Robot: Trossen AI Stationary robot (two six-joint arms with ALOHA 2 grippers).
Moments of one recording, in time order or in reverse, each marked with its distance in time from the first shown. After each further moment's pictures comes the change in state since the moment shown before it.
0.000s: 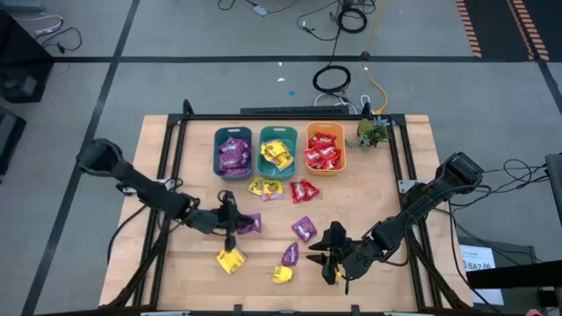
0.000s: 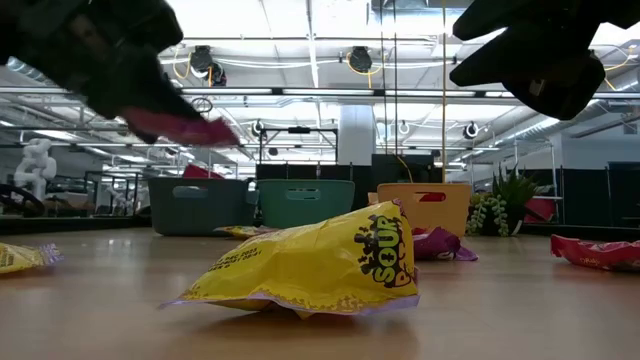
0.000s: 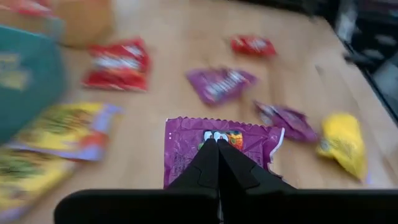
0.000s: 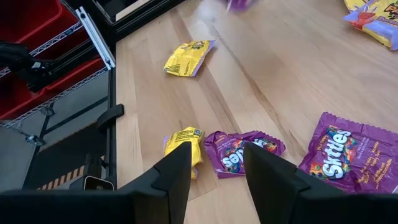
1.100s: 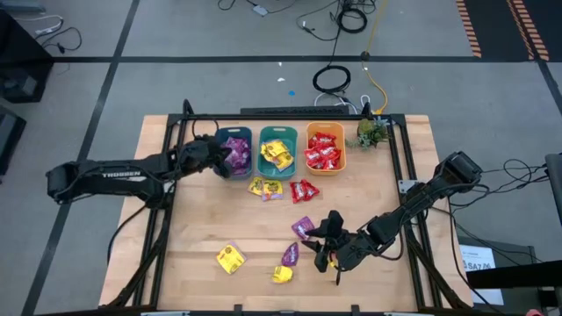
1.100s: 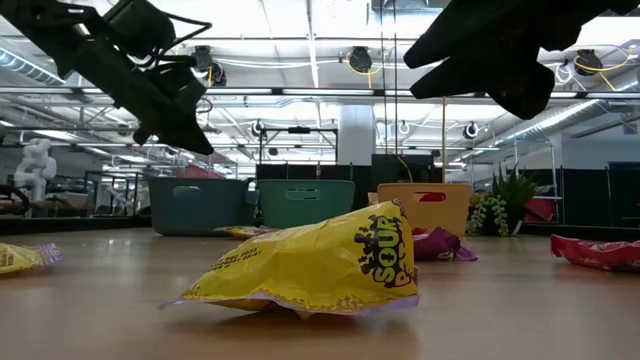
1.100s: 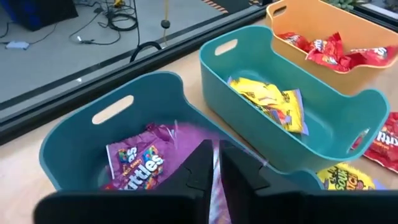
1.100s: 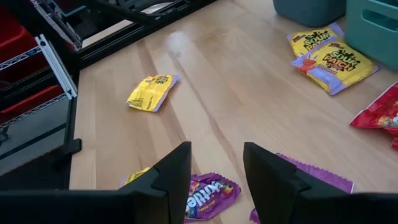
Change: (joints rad) left arm 0.809 -0.441 -0.036 -0.430 0.123 0.097; right arm -0.066 0.000 0.000 0.000 0.106 -0.075
